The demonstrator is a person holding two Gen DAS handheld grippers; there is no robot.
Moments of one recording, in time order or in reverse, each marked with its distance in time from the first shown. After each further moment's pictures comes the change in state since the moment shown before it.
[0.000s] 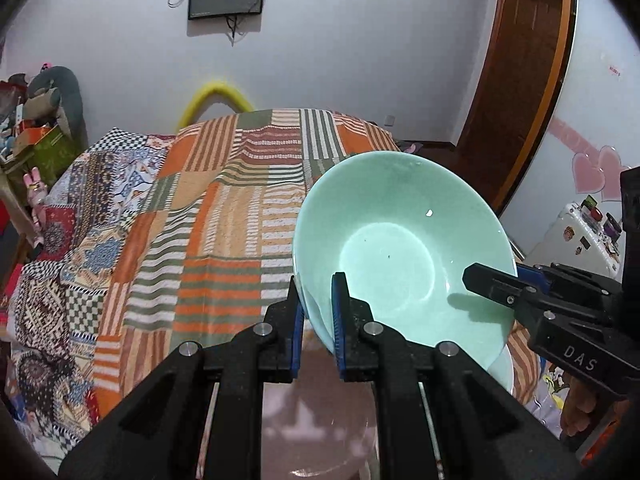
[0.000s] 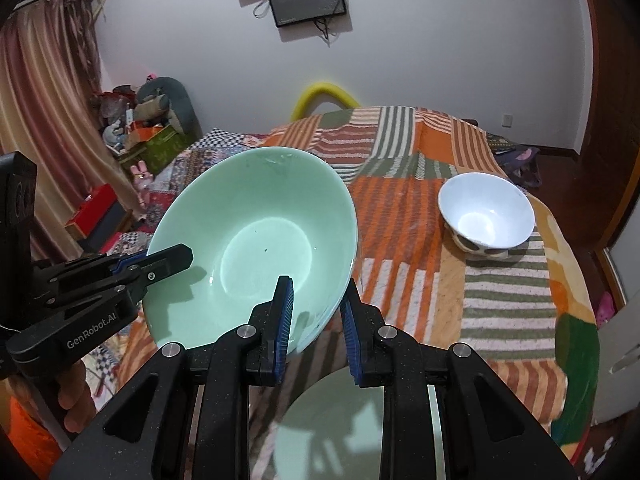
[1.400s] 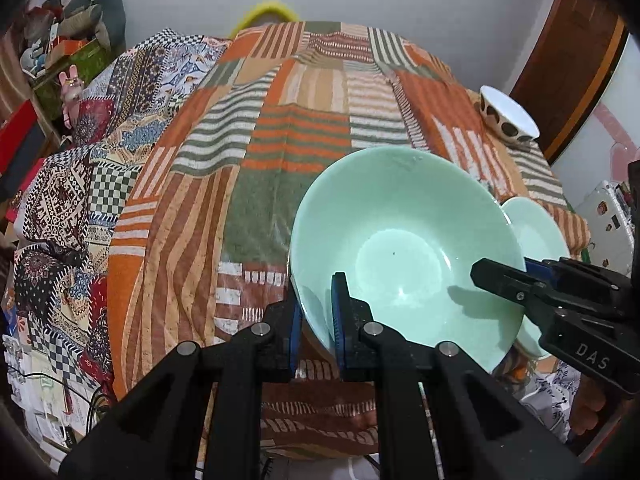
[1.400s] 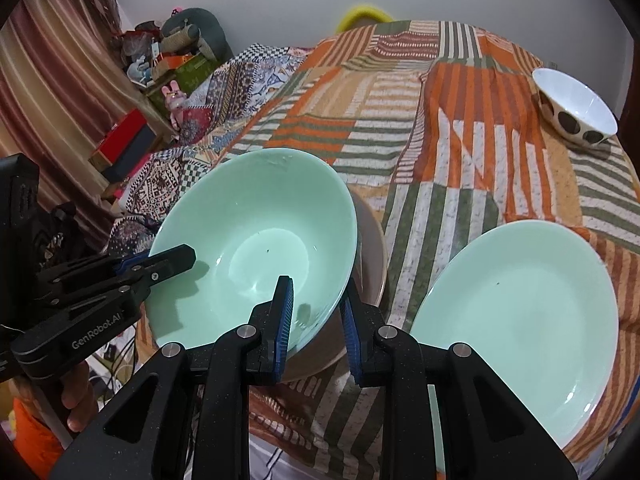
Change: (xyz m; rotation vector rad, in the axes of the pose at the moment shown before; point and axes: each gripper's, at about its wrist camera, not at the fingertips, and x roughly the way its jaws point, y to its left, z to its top) left arm 0.021 0.080 -0.122 -0.138 0.237 0.091; right arm 0.060 0.070 -0.095 -0.012 0.244 0.110
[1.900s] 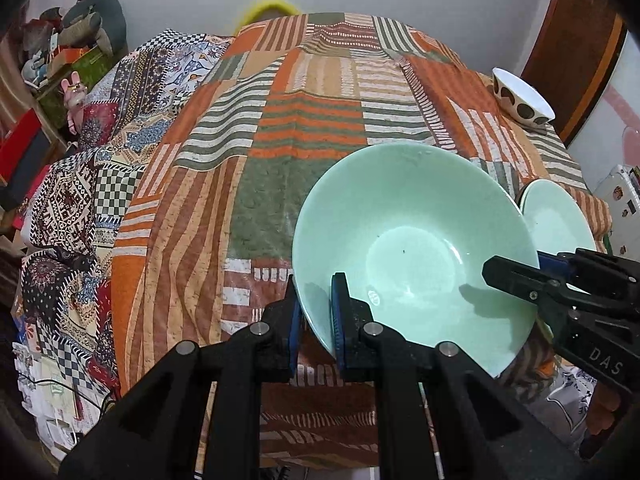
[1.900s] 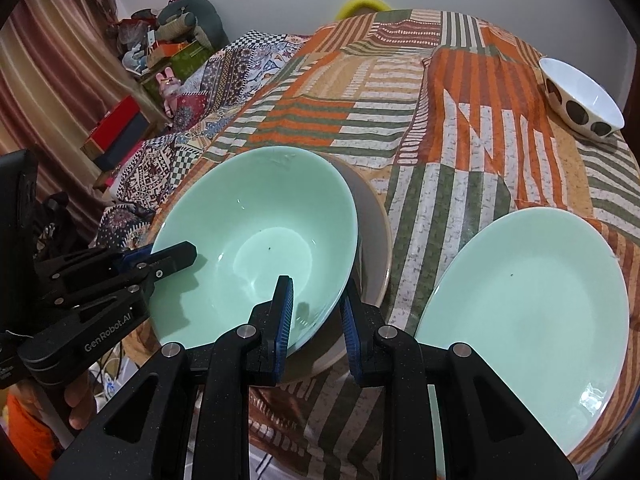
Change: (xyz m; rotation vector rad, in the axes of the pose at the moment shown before) left arm 0.018 0.003 -0.006 0.034 0.012 0.054; right arm 0.016 0.003 -0.003 -0.019 0.029 -0.022
